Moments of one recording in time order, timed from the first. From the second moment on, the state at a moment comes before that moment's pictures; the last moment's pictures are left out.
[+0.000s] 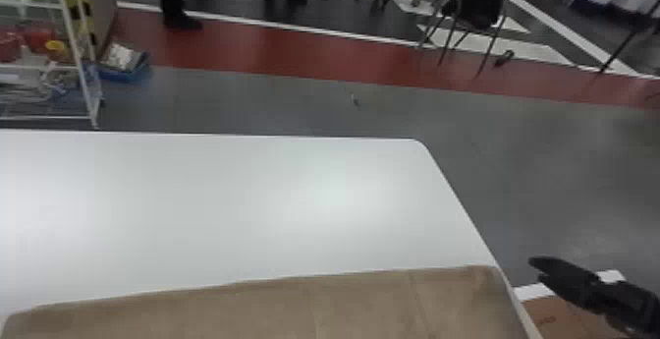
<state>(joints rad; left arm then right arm) 0.34 0.10 0.23 -2.29 -0.41 1.57 -1.16 0.31 -0.48 -1.01 -1.71 -0.52 1.30 1.00</state>
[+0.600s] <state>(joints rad) 0.30 0.10 0.13 -2.24 -0.48 1.54 -1.27 0.31 -0.48 -1.00 -1.70 -0.51 1.28 1.00</state>
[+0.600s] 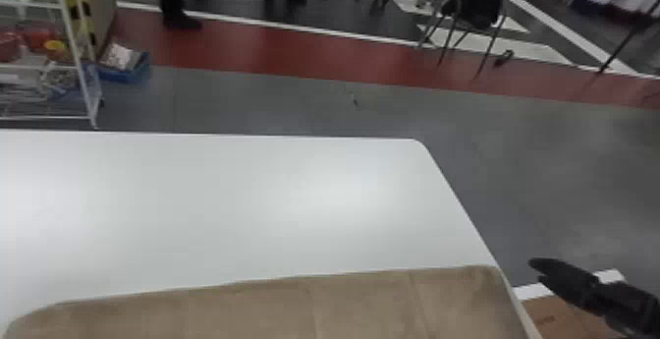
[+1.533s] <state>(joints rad) 0.29 0.10 0.39 -2.40 -0.46 1.48 -1.41 0.31 -0.47 -0.96 -1.69 -0.49 1.26 0.99</state>
